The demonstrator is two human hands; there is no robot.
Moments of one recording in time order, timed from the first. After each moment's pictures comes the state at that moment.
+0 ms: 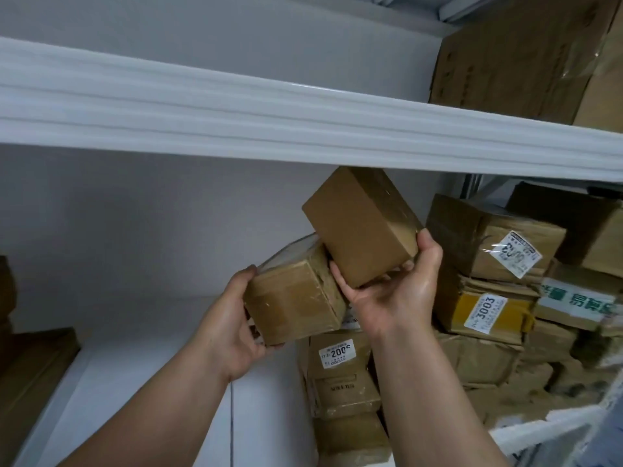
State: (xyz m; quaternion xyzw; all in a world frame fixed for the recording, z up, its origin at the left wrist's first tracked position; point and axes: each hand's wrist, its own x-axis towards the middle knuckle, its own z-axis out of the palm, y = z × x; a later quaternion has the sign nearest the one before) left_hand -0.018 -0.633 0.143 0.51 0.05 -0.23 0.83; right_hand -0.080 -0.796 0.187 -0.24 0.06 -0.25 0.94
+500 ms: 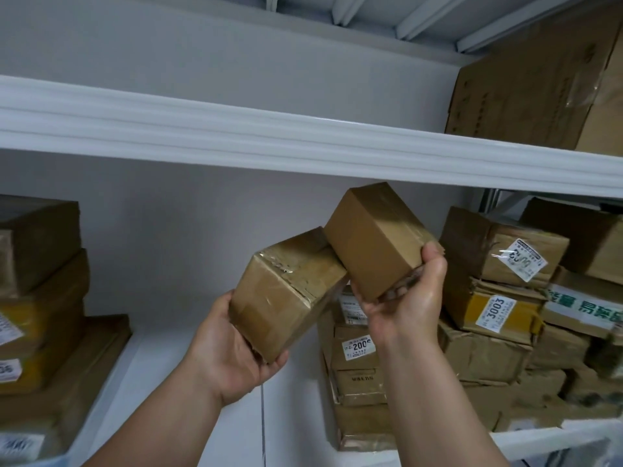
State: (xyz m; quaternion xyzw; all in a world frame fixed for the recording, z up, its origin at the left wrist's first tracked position) left_hand -0.068 -0.568 0.132 0.42 0.06 -0.28 0.86; right_hand -0.113 -0.758 0.183 -0.29 0.08 -0.30 0.90
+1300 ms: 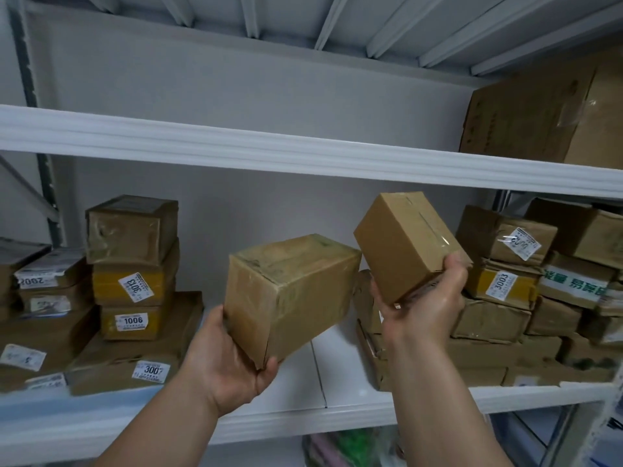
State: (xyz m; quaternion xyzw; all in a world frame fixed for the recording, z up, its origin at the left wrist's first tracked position) left_hand -0.182 -0.439 0.131 0.36 0.09 -0.29 0.88; right_hand -0.213 -0.651 0.185 -0.28 0.13 -0.38 0.87
